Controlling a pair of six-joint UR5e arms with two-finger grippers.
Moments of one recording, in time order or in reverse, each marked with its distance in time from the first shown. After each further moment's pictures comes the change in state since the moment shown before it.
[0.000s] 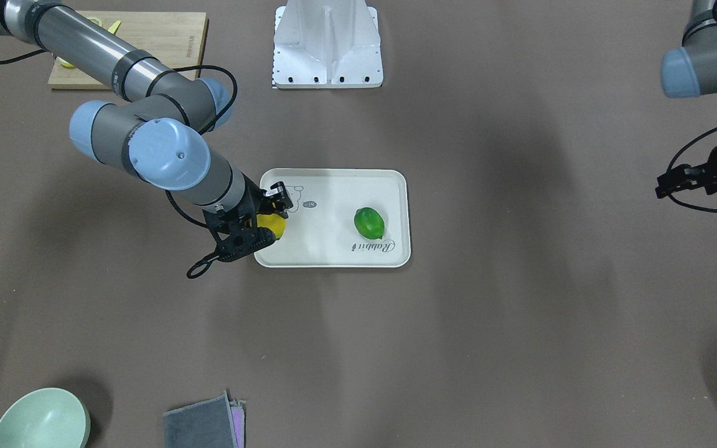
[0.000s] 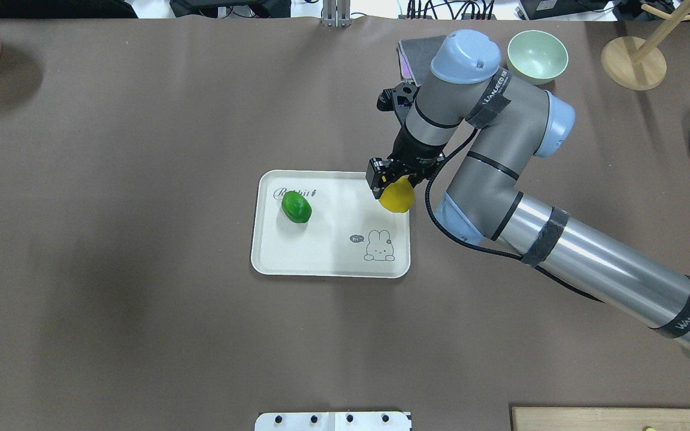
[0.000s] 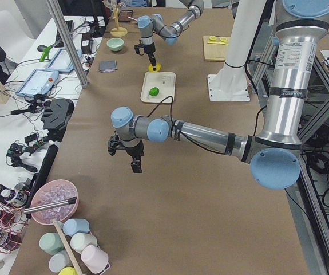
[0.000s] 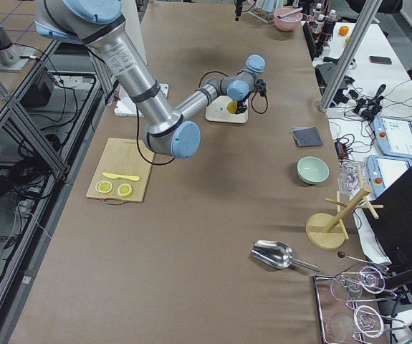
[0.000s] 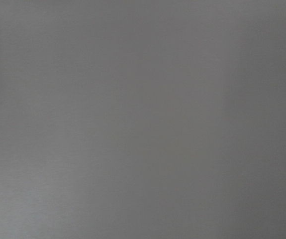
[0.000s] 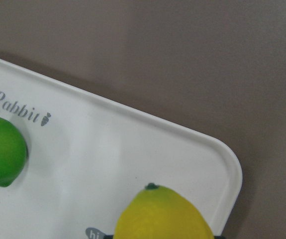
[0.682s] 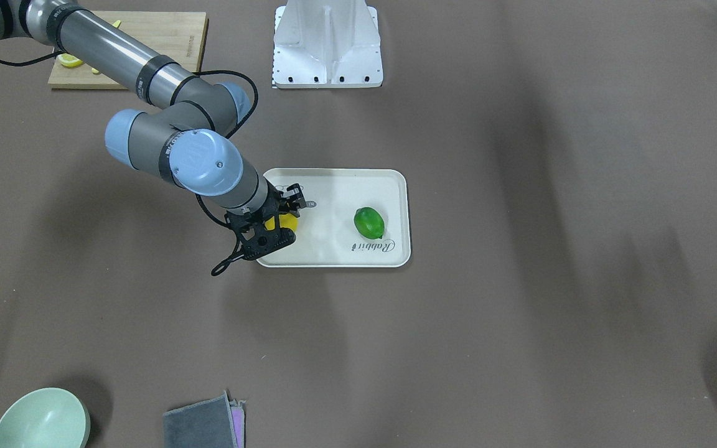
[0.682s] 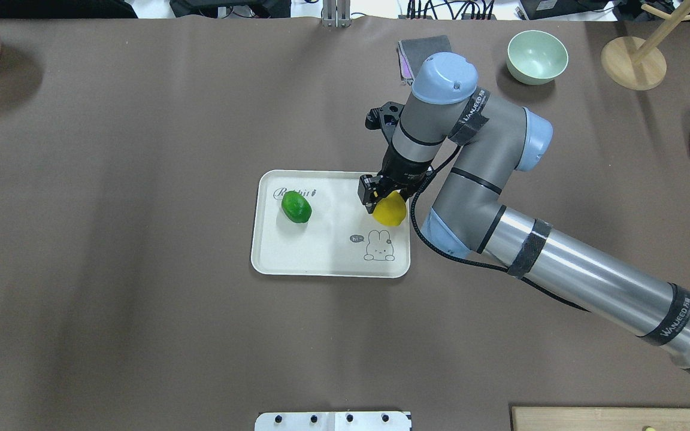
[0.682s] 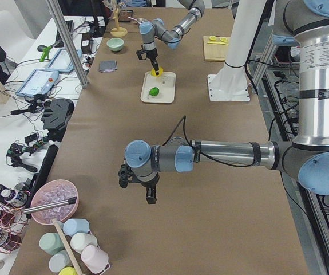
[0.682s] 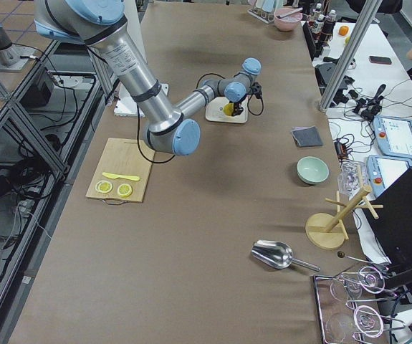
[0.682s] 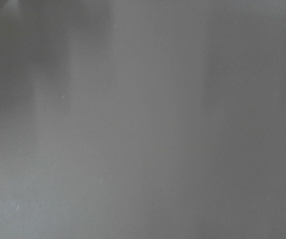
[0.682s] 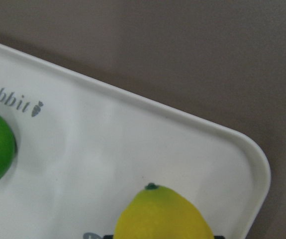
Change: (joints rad) left arm -0.198 0.222 -0.063 0.000 -0.096 0.203; right arm -0.037 0.009 -0.032 0.006 -0.018 -0.007
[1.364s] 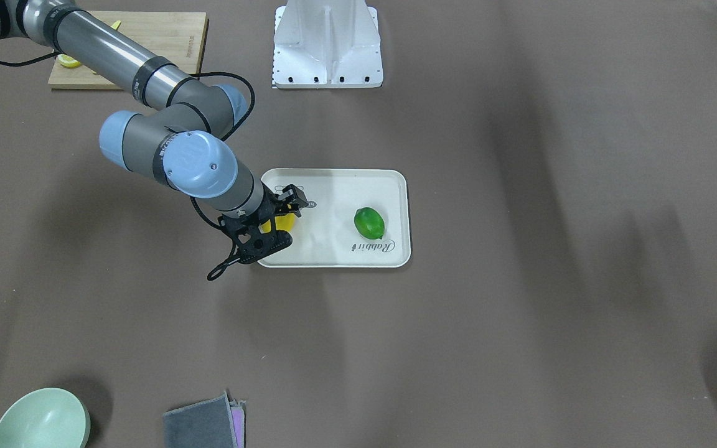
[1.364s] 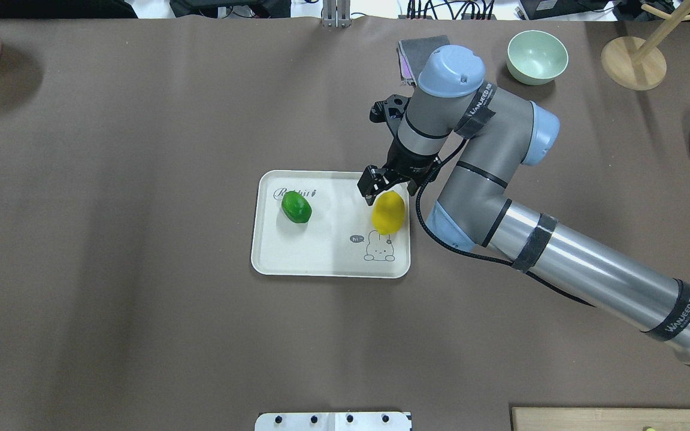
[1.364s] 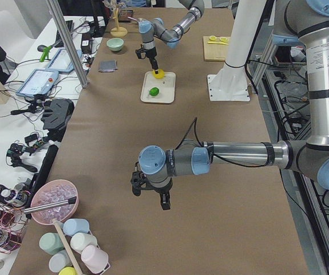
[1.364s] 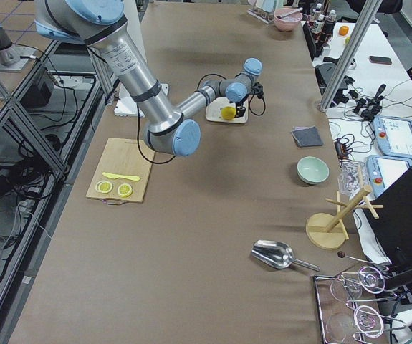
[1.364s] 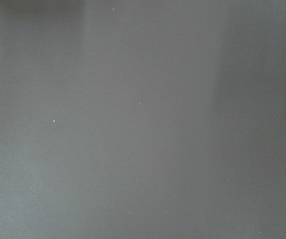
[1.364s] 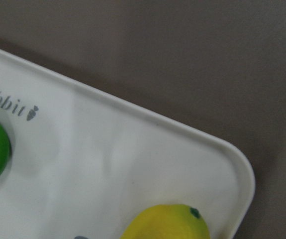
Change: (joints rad) left arm -0.032 0.056 -0.043 0.066 0.010 0.041; right arm 0.032 -0.003 0.005 0.003 -0.001 -0.026
